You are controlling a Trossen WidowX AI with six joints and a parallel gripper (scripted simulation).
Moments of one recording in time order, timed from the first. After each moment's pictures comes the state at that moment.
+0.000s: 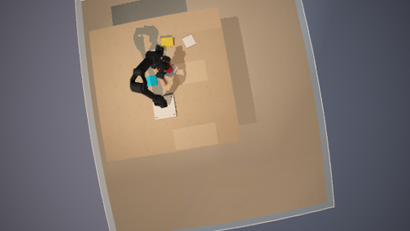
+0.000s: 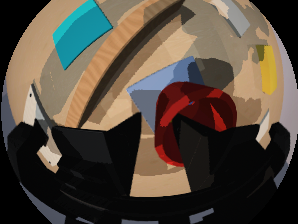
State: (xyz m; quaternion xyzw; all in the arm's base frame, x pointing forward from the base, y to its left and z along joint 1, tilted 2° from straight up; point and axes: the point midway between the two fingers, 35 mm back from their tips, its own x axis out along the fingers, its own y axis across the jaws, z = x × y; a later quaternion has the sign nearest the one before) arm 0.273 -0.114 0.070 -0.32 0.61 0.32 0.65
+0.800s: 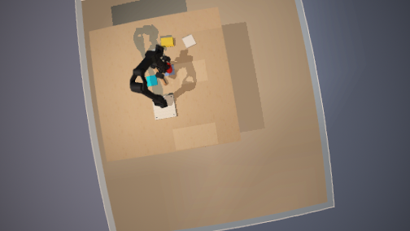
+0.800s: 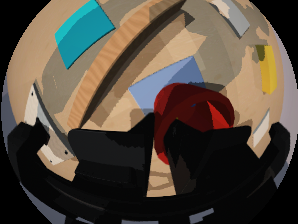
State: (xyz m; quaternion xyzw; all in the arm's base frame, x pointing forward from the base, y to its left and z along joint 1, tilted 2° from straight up) arm 0.272 -0.114 0.074 -0.32 0.61 0.32 0.65
